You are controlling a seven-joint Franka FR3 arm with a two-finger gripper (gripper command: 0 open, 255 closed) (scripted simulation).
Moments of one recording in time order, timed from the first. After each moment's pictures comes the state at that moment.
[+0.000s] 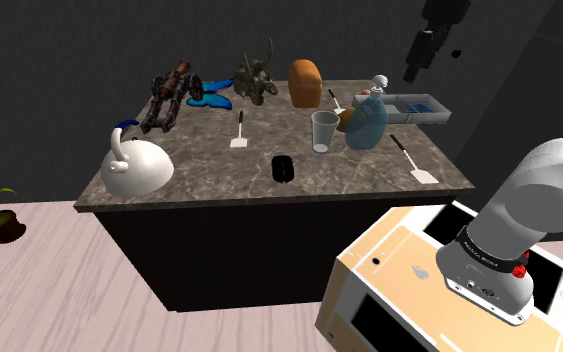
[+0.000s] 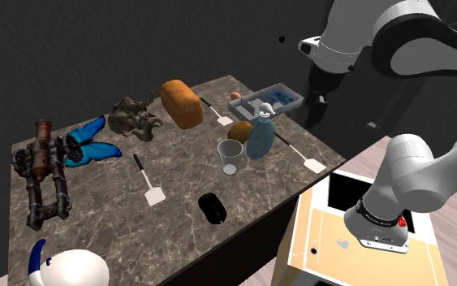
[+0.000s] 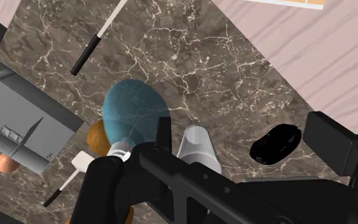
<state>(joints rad) 0.01 -0.83 0.04 -2.37 -0.05 1.64 -0.10</state>
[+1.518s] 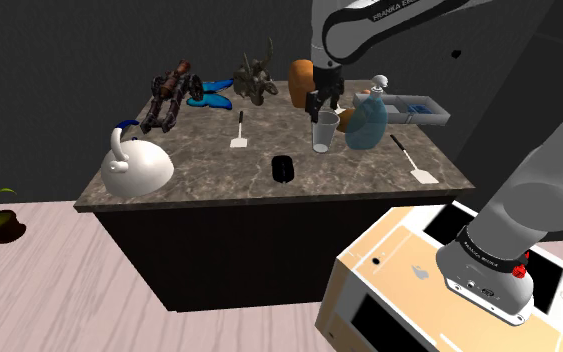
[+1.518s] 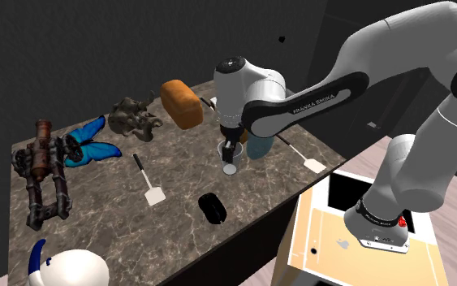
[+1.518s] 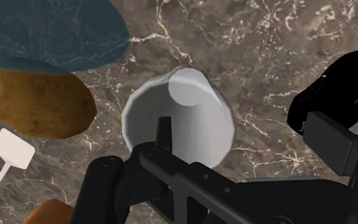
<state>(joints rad) -0.01 -0.05 0.17 -2.14 -0.14 2.08 0.15</state>
